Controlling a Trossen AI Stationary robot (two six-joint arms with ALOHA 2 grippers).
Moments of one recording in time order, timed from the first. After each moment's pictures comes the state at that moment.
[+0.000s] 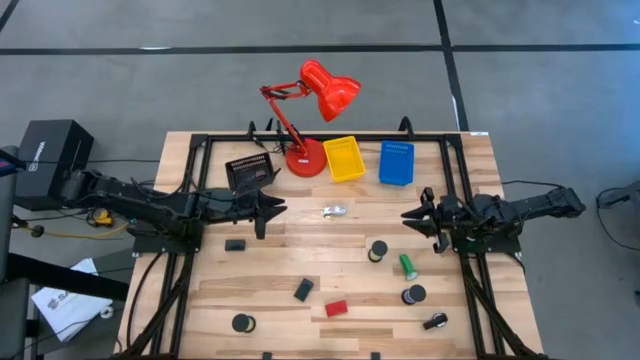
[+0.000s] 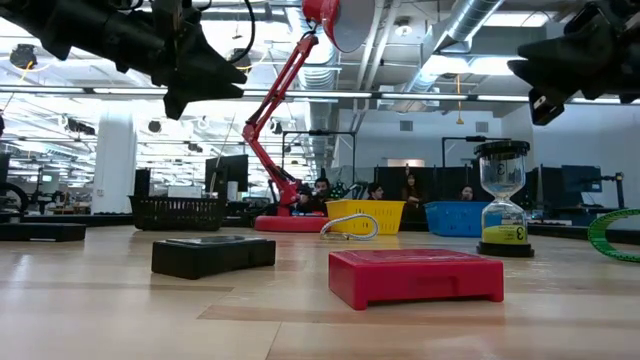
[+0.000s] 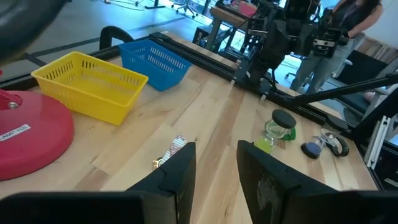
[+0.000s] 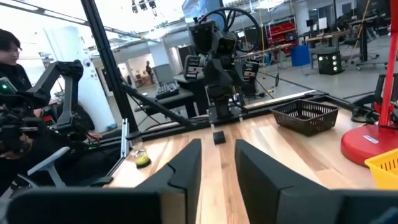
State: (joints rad) left arm -0.07 0.96 0.40 0.32 -0.33 -0.42; right arm 0.21 0.15 0.02 0.22 0.18 0.23
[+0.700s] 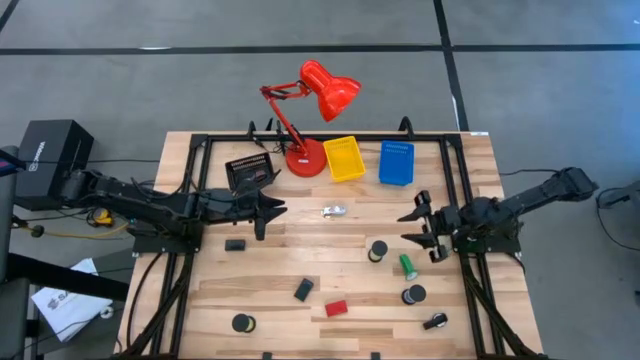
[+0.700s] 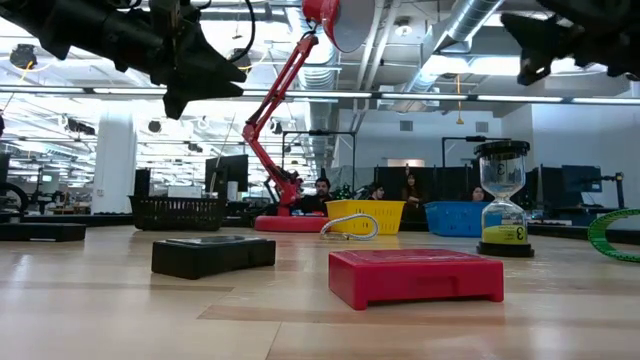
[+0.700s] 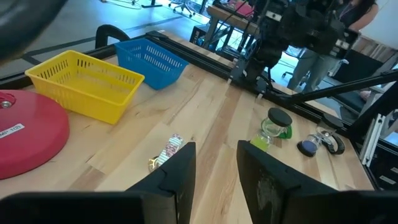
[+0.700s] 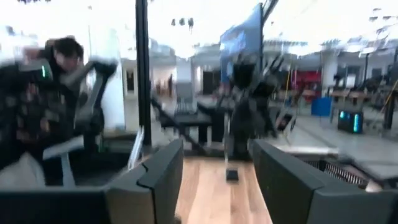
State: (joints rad) left arm -0.07 0.96 0.40 0.32 -0.33 -0.43; right arm 0.32 0.55 0.05 0.69 0.16 -0.03
